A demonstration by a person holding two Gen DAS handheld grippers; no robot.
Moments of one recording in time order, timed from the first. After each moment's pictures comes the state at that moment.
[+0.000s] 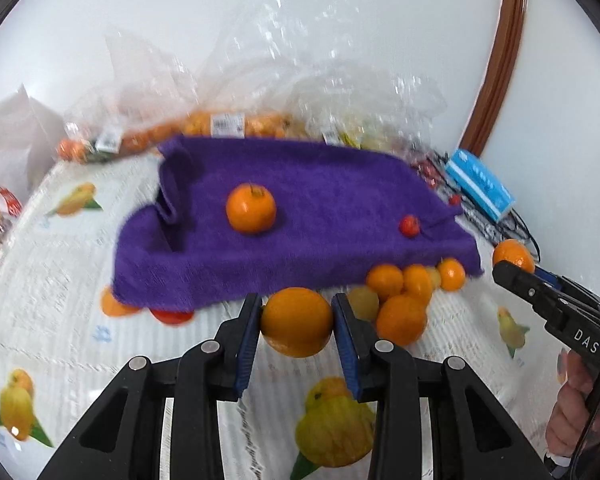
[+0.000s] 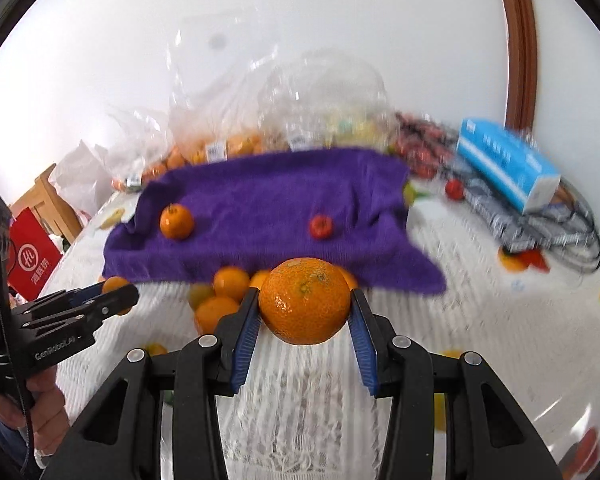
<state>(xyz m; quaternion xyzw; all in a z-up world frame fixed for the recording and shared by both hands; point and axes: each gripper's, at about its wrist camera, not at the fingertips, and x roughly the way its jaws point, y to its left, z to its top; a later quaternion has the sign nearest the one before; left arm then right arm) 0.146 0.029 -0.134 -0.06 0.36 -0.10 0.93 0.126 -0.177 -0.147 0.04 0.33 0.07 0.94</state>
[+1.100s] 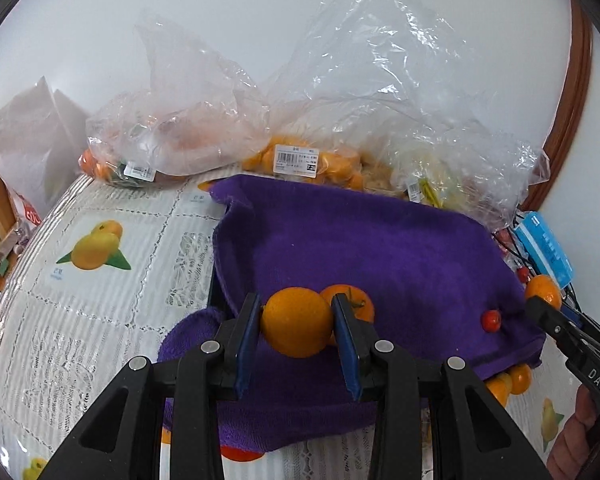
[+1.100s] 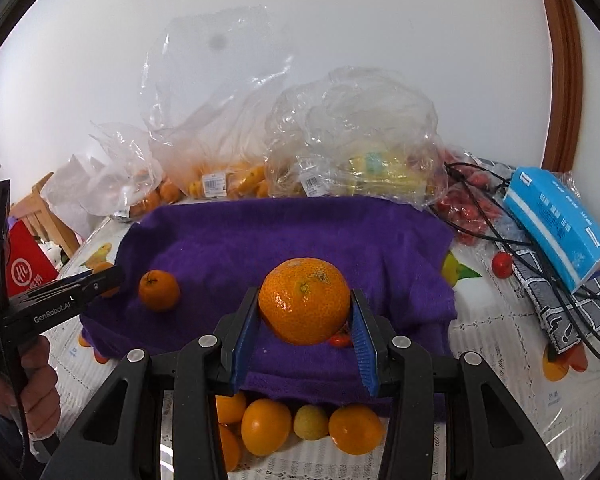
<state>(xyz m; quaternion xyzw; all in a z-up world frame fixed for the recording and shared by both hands) 0.239 0.066 -0.134 -0.09 0.36 -0.02 0.93 0.221 -0.161 -0.144 0.03 0.31 0.10 0.94</state>
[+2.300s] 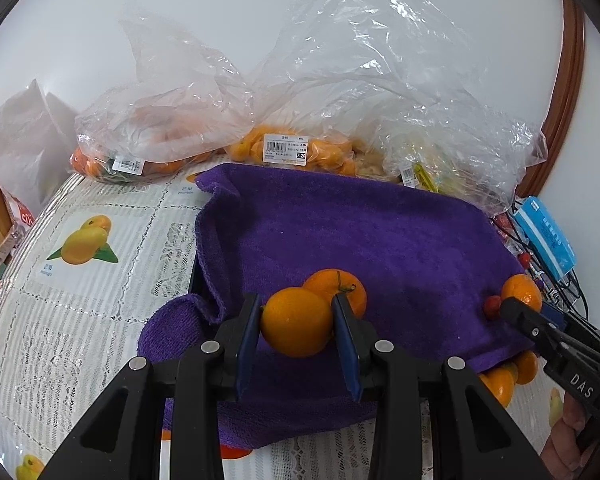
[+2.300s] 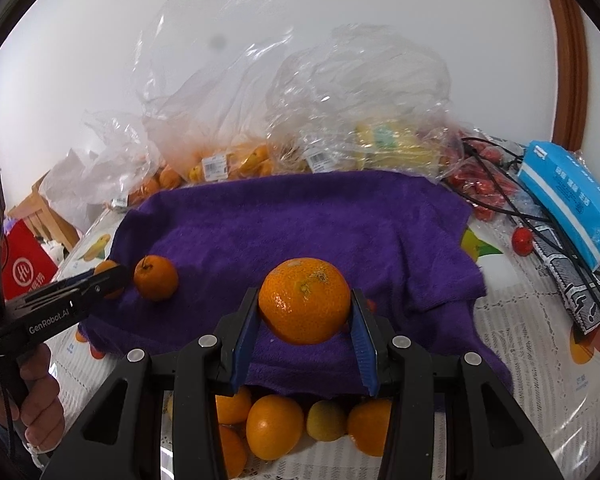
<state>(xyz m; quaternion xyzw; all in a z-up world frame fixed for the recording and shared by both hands) 0.241 0.055 -0.143 -0.07 0.36 -0.03 0.93 0.228 -0.152 -0.168 0.04 0.33 0.11 0.94</state>
